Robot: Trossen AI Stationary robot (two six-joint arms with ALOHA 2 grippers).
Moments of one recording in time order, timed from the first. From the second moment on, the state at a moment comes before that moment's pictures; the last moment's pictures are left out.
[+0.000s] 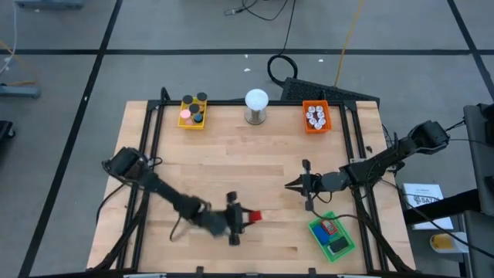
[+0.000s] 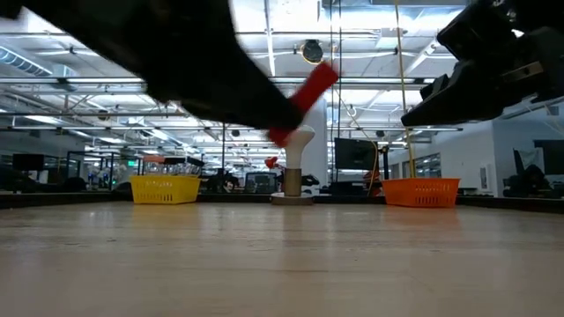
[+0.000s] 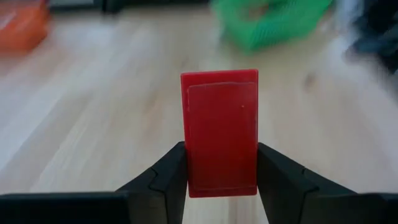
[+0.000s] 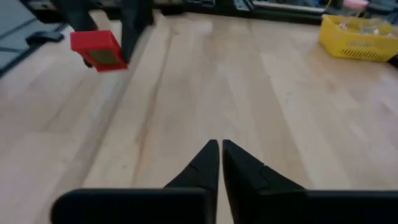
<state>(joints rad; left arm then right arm) -0.56 1.91 1.00 0.33 -0.60 -0.29 0.37 1.17 0.29 0.49 0.34 0.09</state>
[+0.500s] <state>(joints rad) -0.23 1.91 0.74 1.12 -0.15 0.08 0.43 1.39 0.29 1.04 0.50 0.13</state>
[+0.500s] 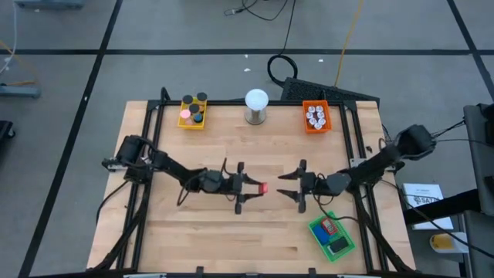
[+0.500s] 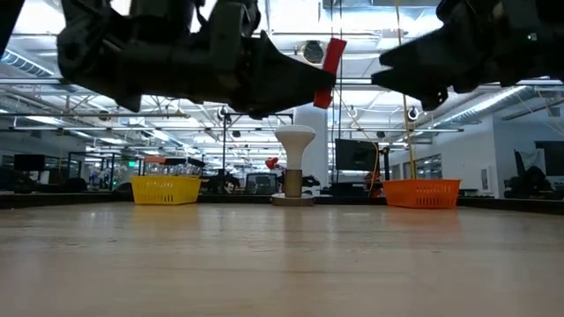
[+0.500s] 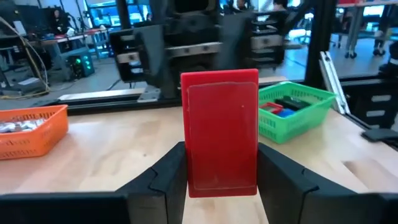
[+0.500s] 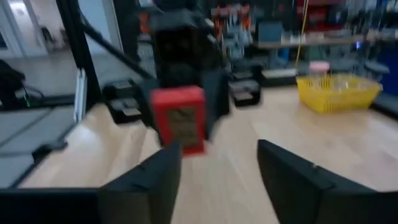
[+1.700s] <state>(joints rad) -0.17 1.91 0.74 1.10 -0.10 0.01 0.29 1.66 0.44 1.26 0.26 0.09</state>
